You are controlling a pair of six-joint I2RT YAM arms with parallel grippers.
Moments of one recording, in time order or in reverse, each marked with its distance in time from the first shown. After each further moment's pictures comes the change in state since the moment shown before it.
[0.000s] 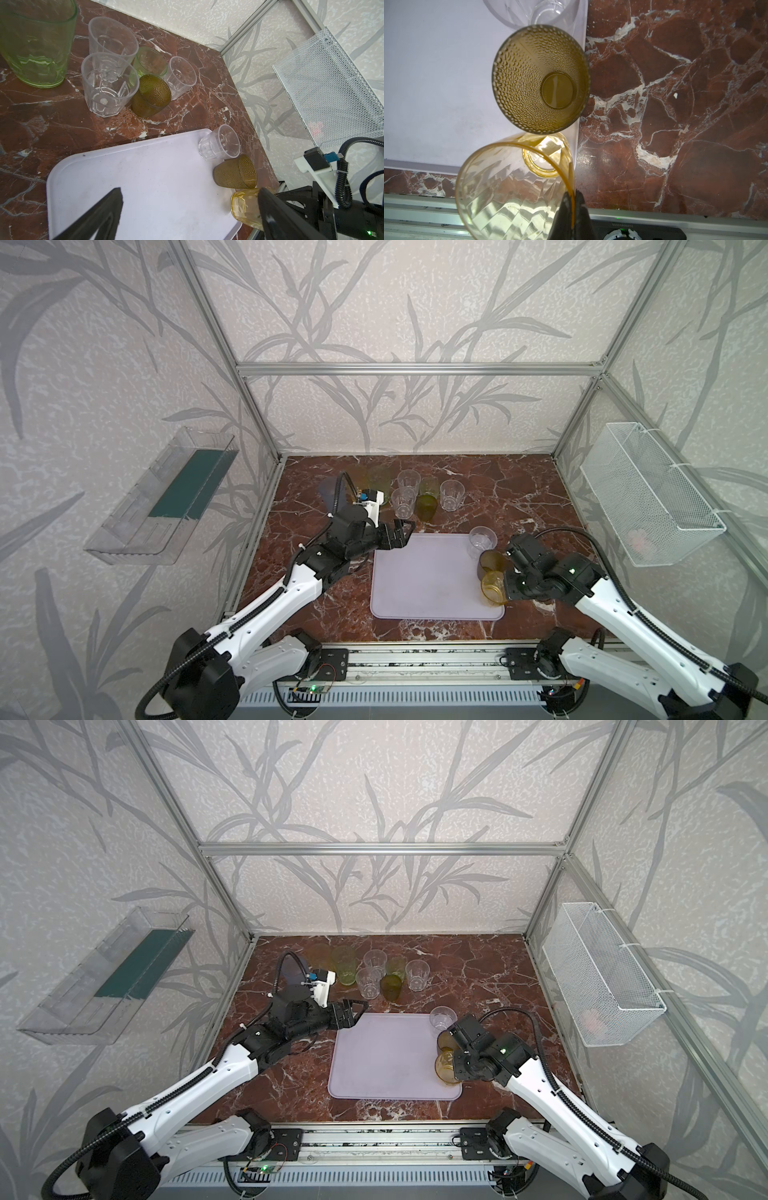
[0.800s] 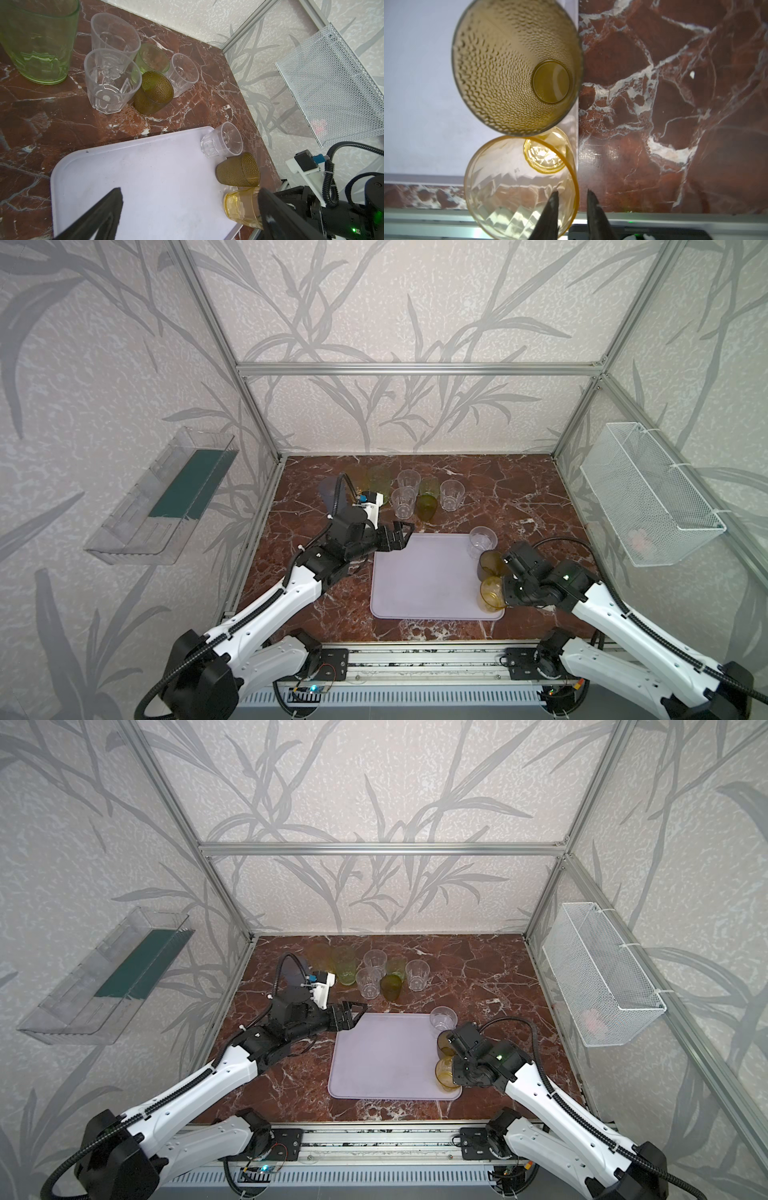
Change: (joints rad) left arm 0.000 -0.012 -0.017 -0.002 -0.003 0.004; right arm 0.018 -0.025 -0.087 0.054 -0.014 0.095
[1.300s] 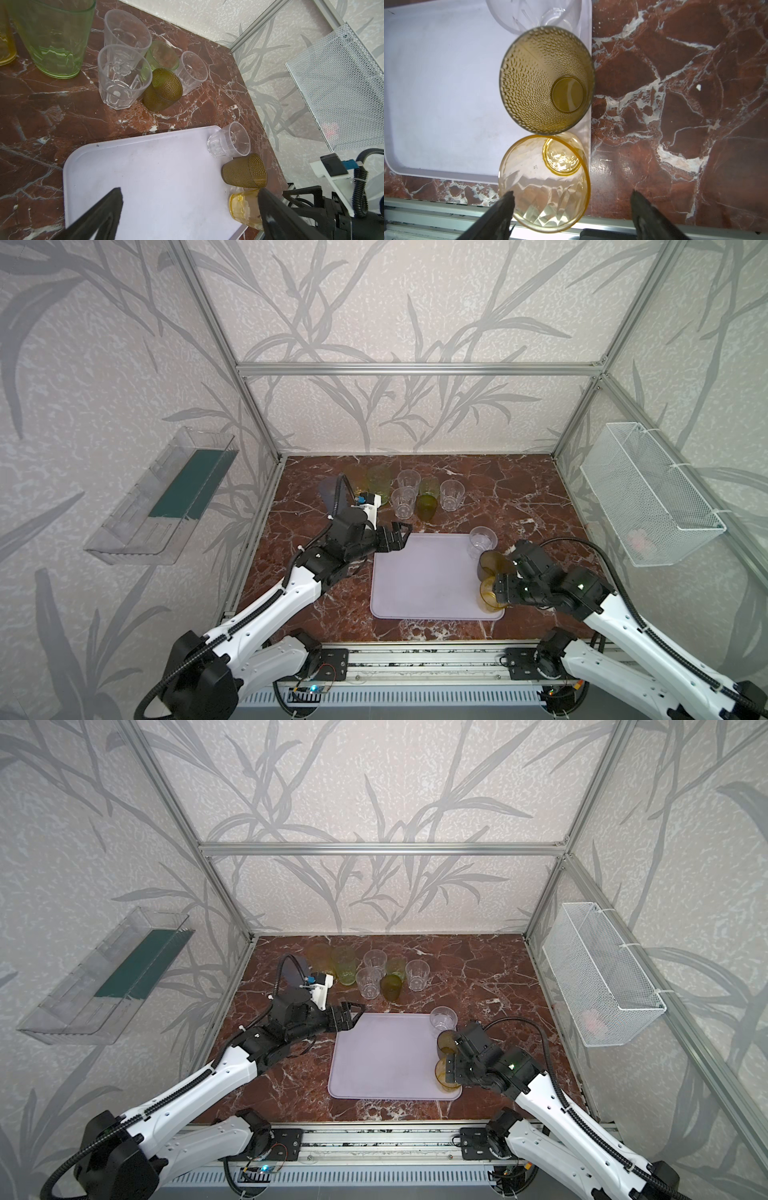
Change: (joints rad) left arm 0.002 -0.001 -0.004 -0.026 -0.029 -0.029; right arm 0.003 -0.104 0.017 0.021 -0.011 0.006
